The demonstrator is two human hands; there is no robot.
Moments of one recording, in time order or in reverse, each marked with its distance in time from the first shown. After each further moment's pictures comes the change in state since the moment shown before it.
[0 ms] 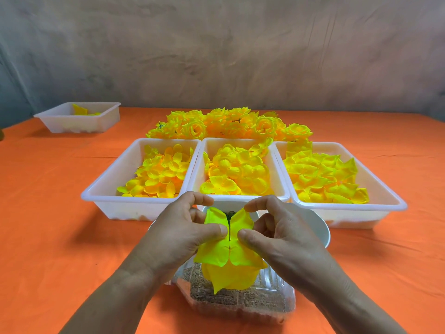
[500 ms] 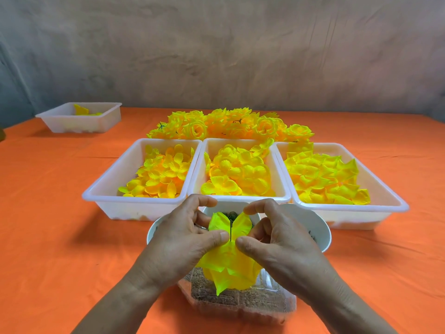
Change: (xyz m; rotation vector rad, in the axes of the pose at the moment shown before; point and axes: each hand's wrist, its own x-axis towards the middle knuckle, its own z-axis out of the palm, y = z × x) left_hand -0.001 -0.014 0.003 0.091 0.038 0.133; right_hand -0.004 -0.003 0.002 -0.134 -0.005 -0.004
